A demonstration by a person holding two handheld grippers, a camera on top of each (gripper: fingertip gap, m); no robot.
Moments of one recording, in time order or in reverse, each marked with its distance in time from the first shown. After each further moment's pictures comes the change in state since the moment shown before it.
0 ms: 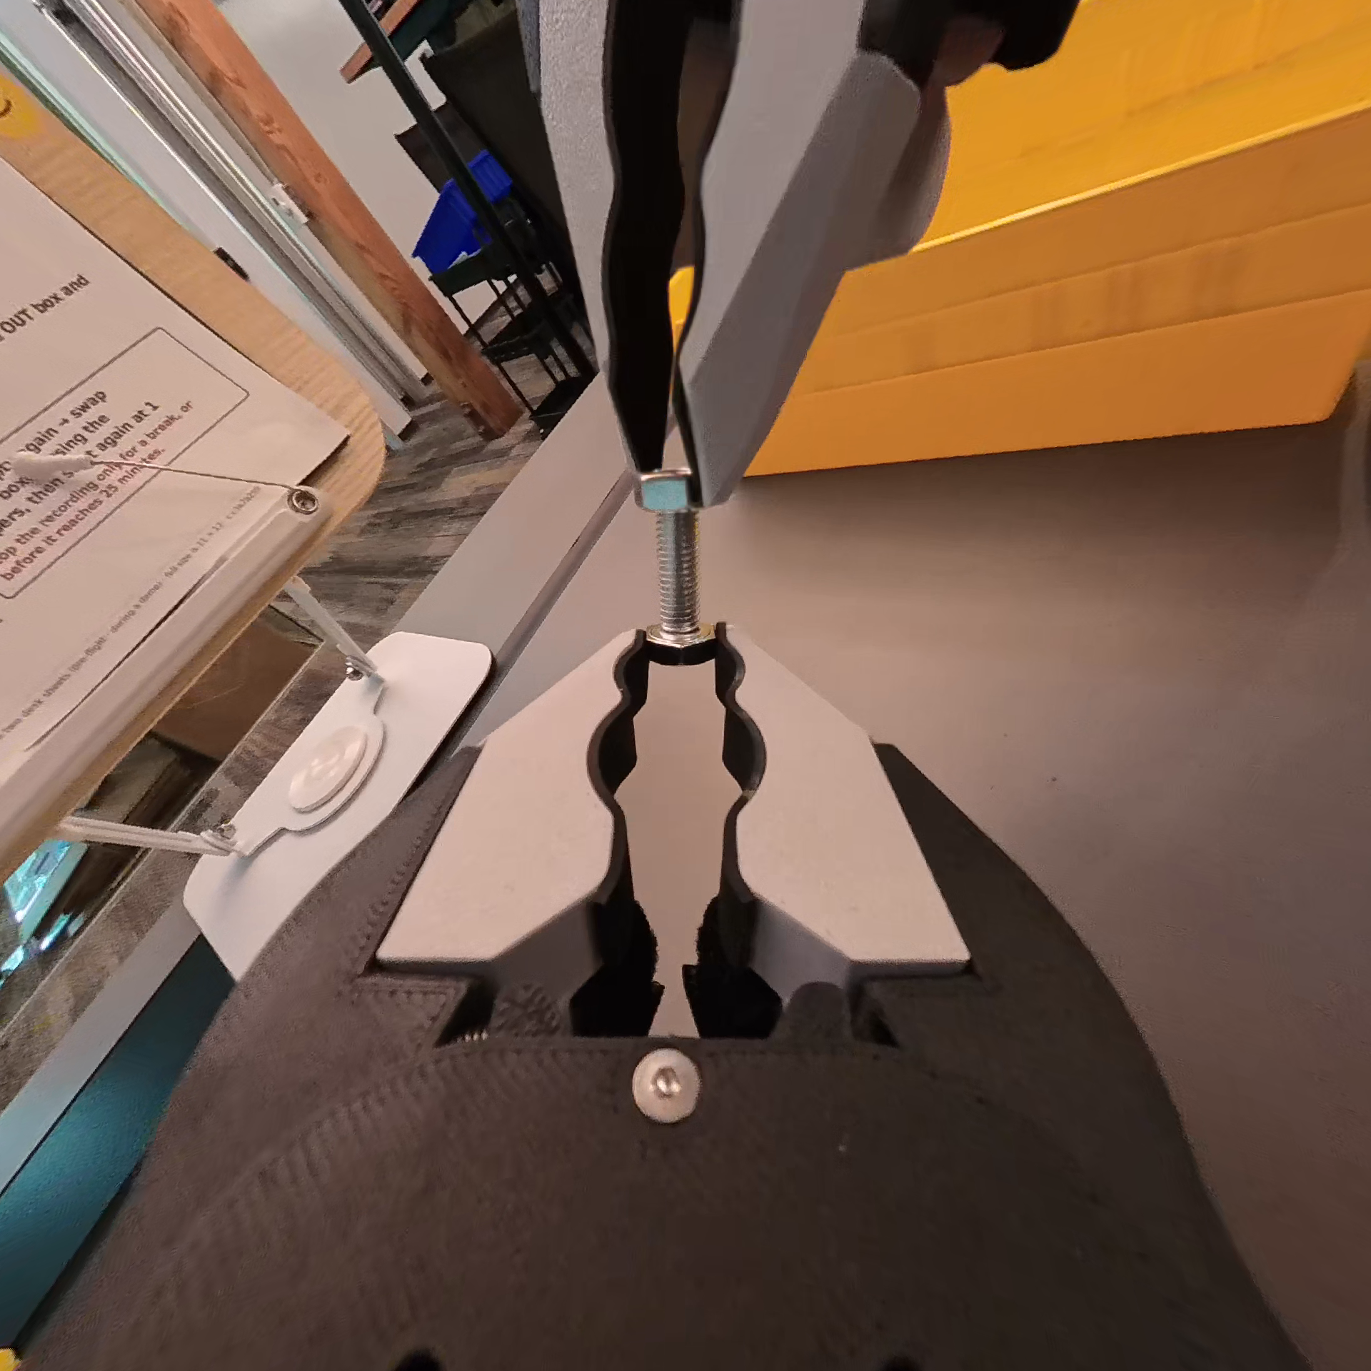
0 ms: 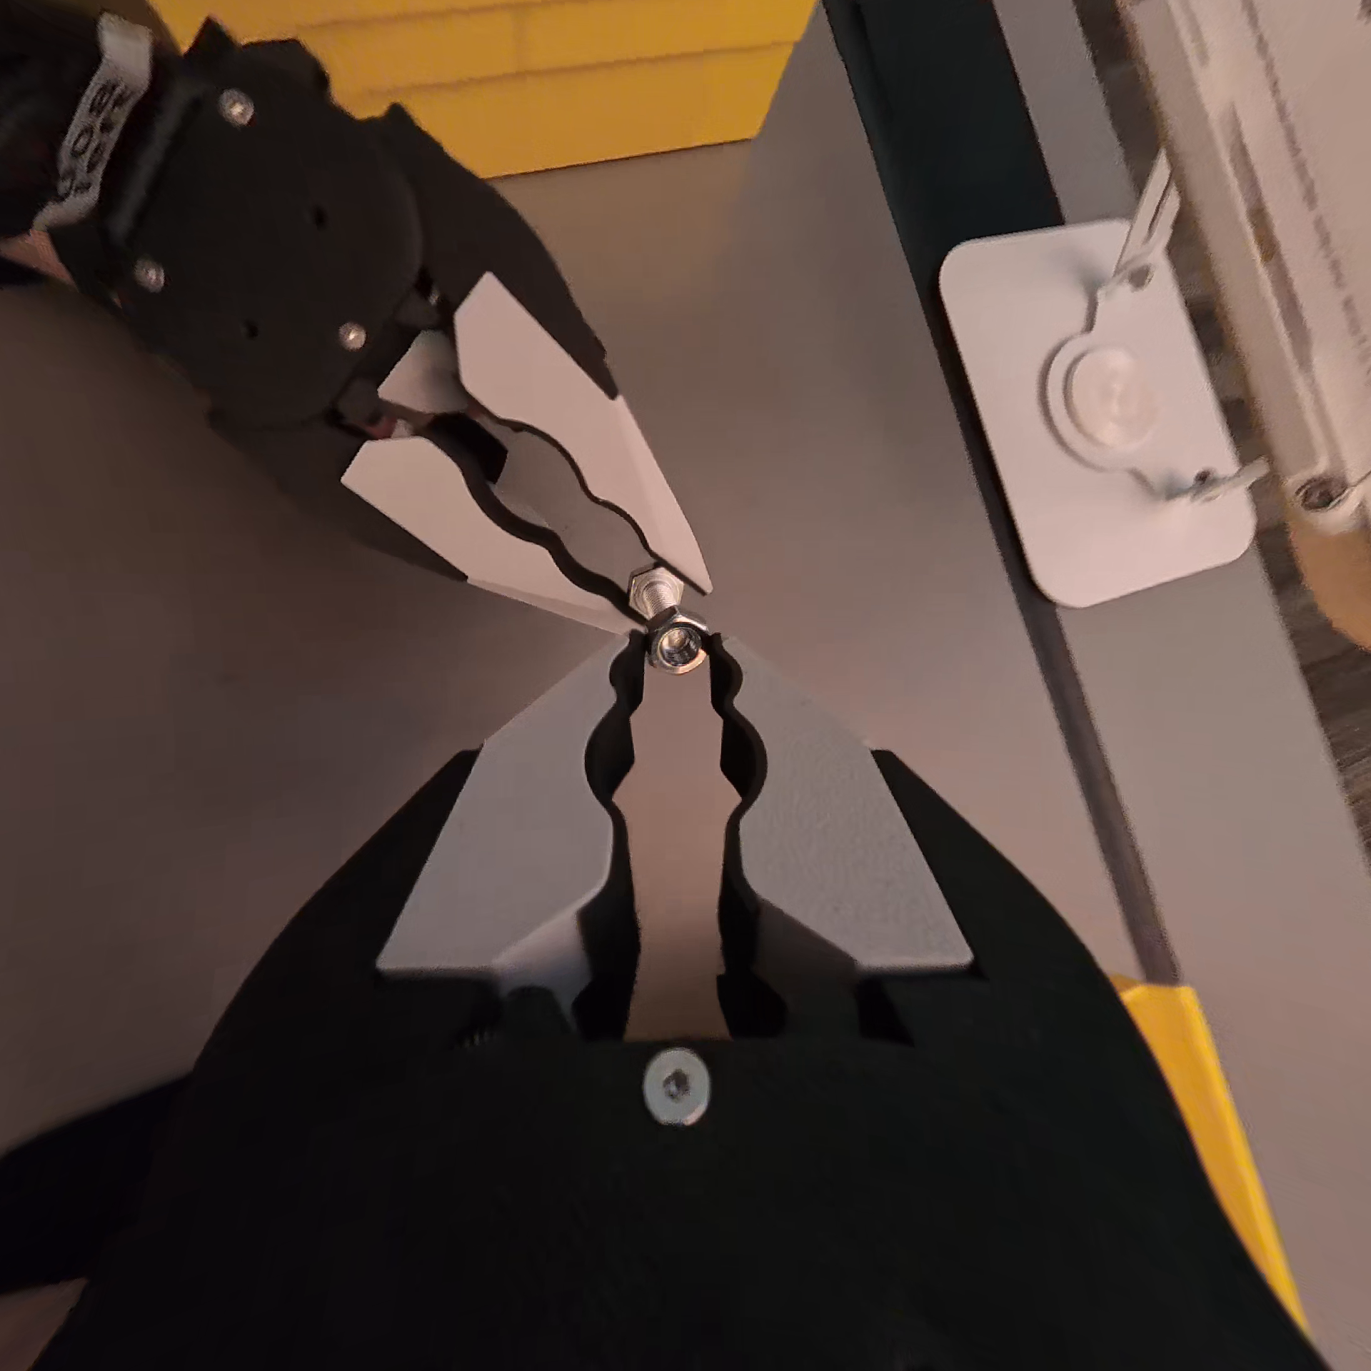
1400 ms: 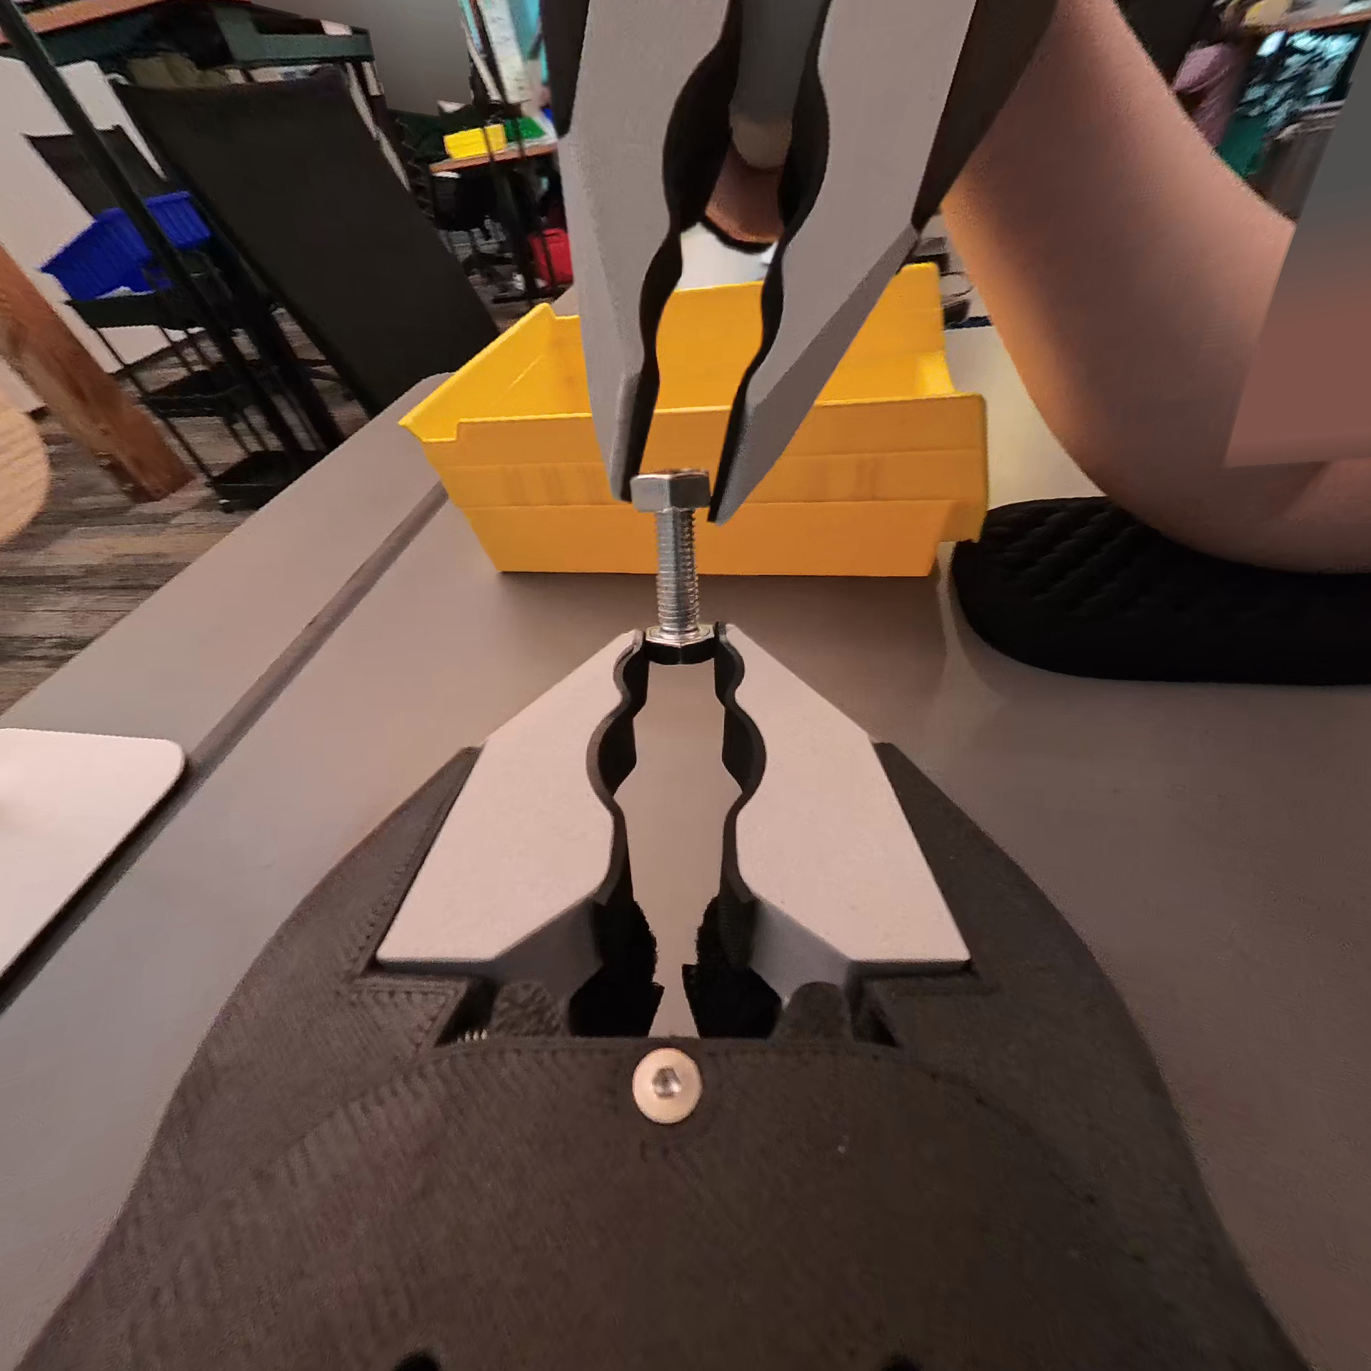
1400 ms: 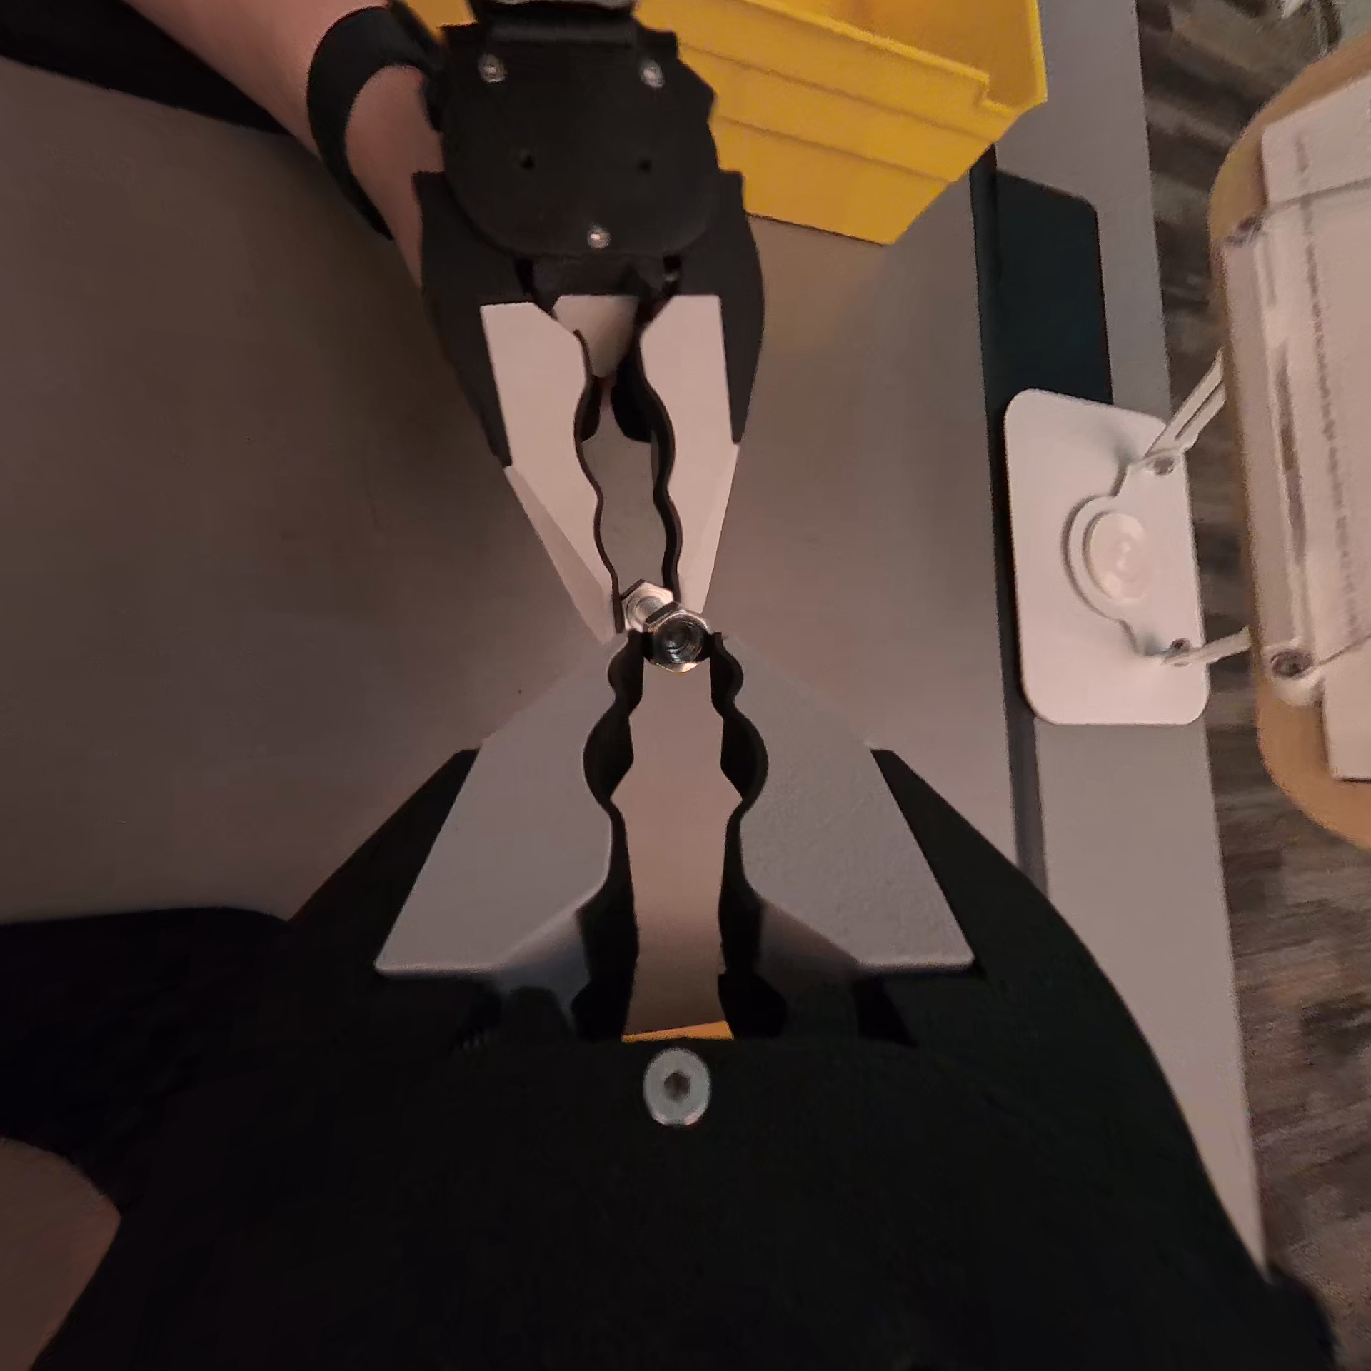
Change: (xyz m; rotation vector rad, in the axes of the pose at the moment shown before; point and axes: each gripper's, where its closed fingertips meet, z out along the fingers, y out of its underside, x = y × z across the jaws) left arm 0.041 -0.027 -0.011 0.176 0.396 -0.241; right arm -0.026 0.010 -0.021 0.083 -0.085 -0.293
